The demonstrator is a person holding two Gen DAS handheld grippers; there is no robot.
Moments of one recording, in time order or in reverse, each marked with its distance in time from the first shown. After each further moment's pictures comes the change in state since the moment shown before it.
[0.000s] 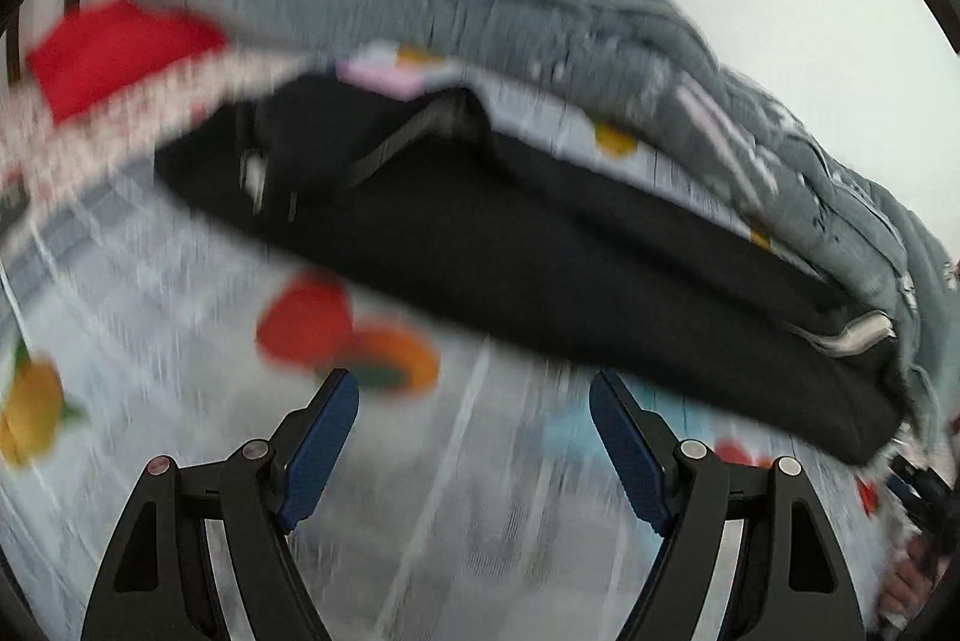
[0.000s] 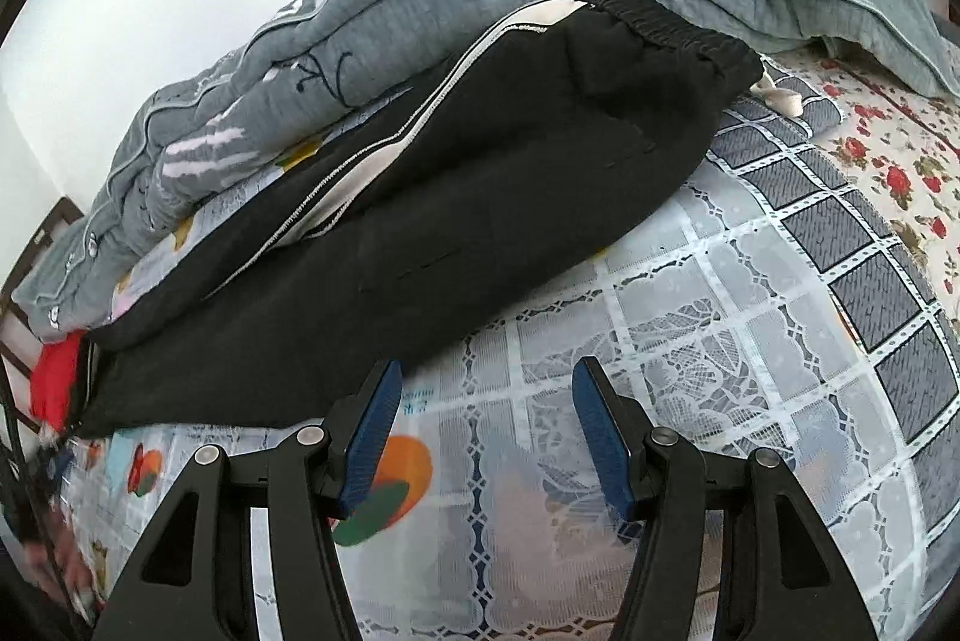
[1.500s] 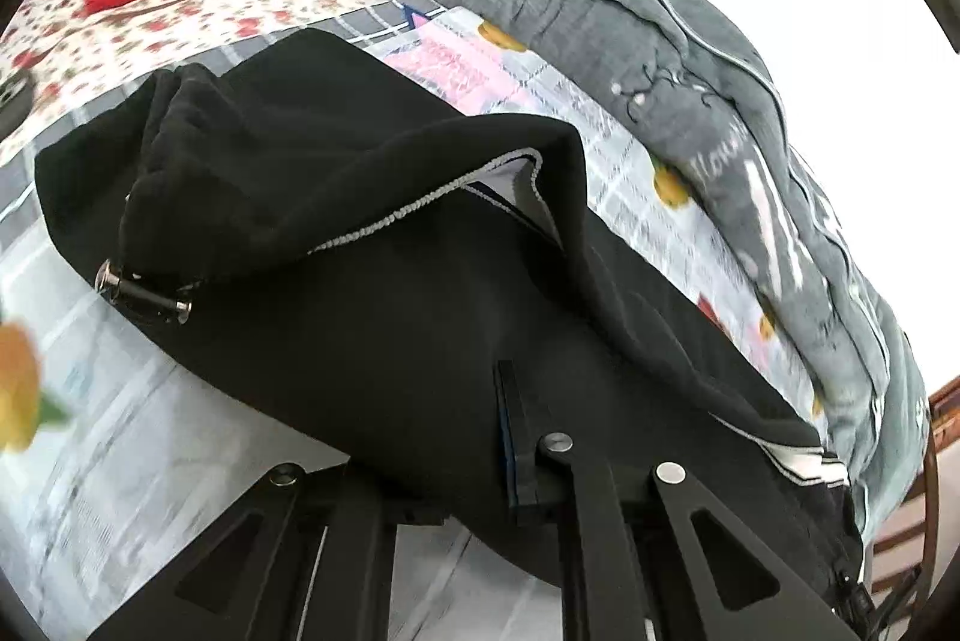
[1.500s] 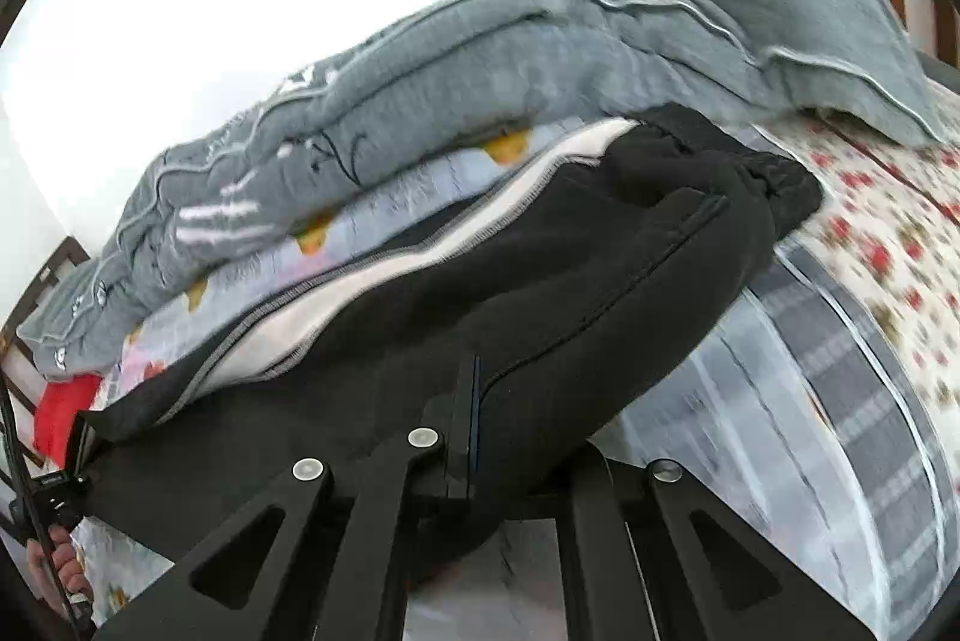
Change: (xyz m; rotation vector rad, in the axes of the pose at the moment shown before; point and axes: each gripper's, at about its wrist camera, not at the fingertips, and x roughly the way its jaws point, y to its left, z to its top) left arm 0.000 0.023 0.028 -0.246 0.056 -0.019; right arm -0.046 0.012 0.016 0.019 -0.111 -0.020
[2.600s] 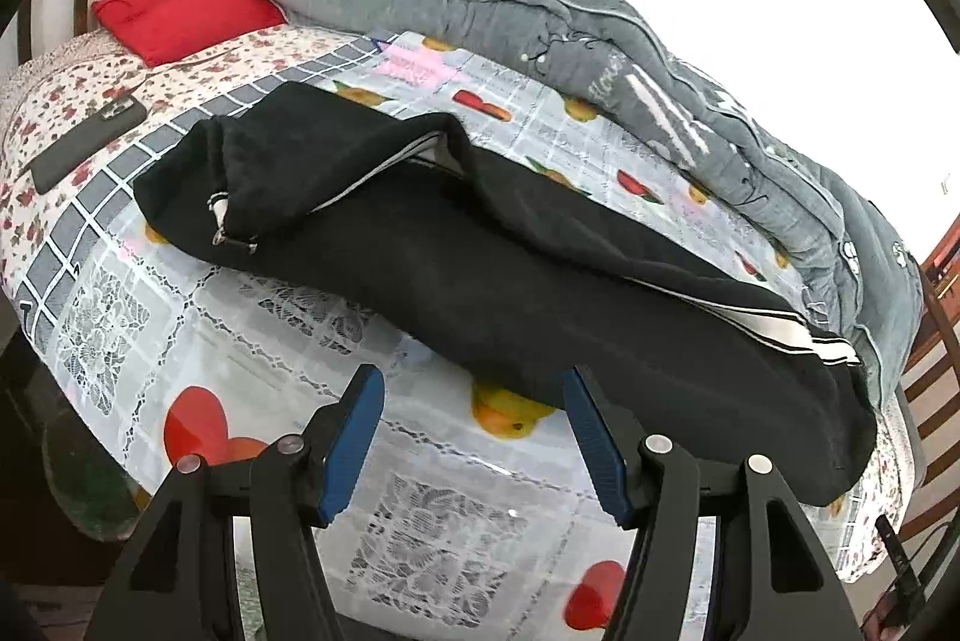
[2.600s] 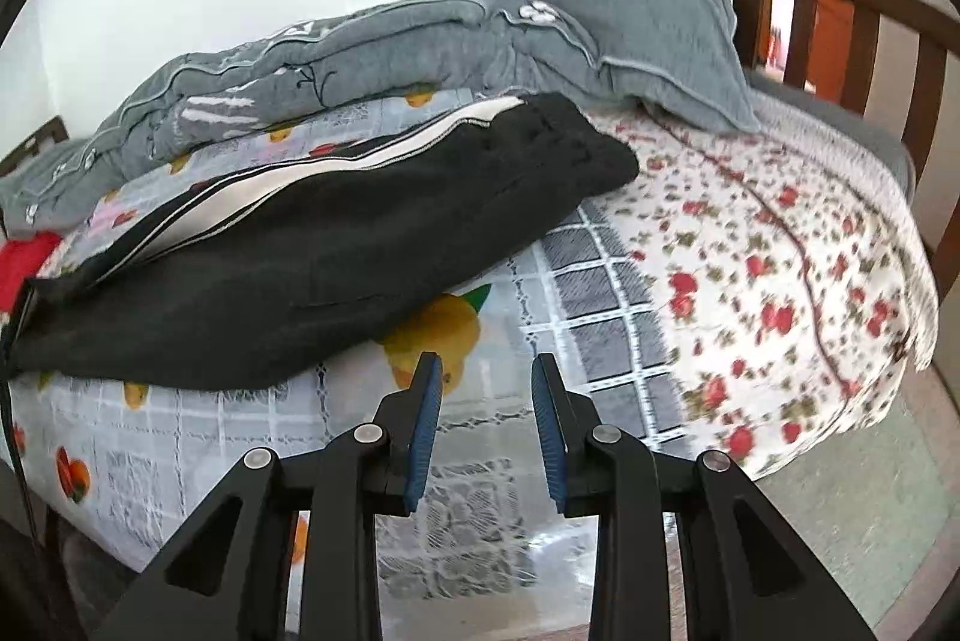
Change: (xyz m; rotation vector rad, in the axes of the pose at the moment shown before) left arm -0.150 -0.011 -0.131 0.230 -0.052 0.018; right arm -0.179 -0.078 -0.129 -0.233 -0.041 -0.191
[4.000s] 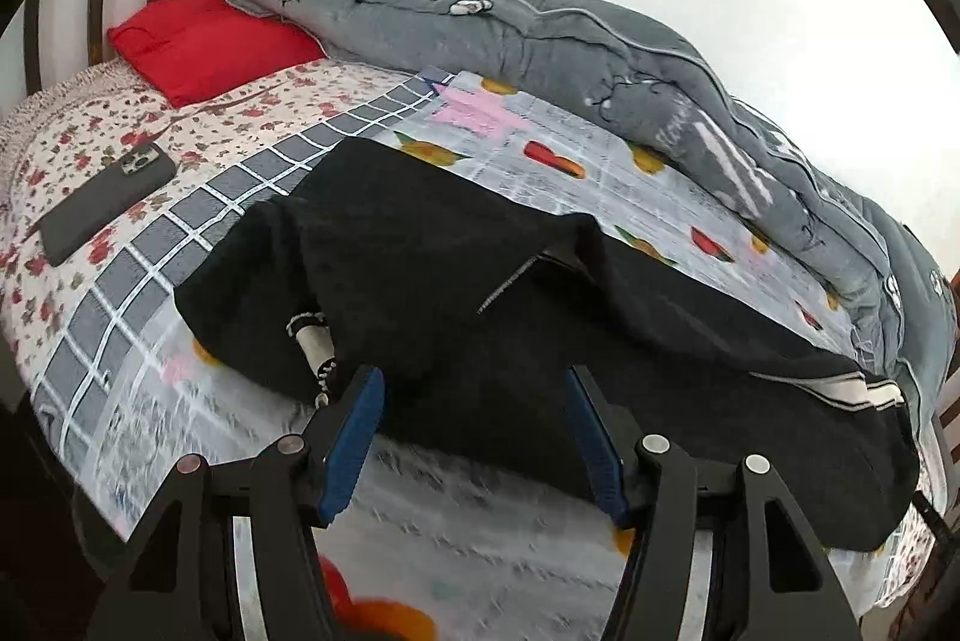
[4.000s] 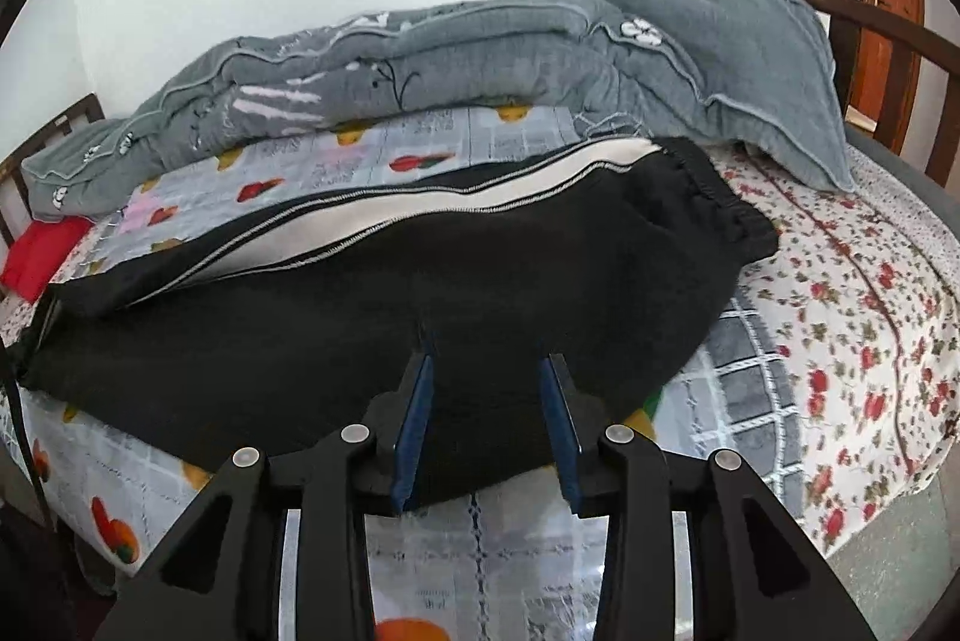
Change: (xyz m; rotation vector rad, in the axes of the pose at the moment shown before) left arm 0.043 0.072 0.061 0.010 -0.072 0.067; right arm 0.056 0.095 0.054 -0.059 0.041 0.069
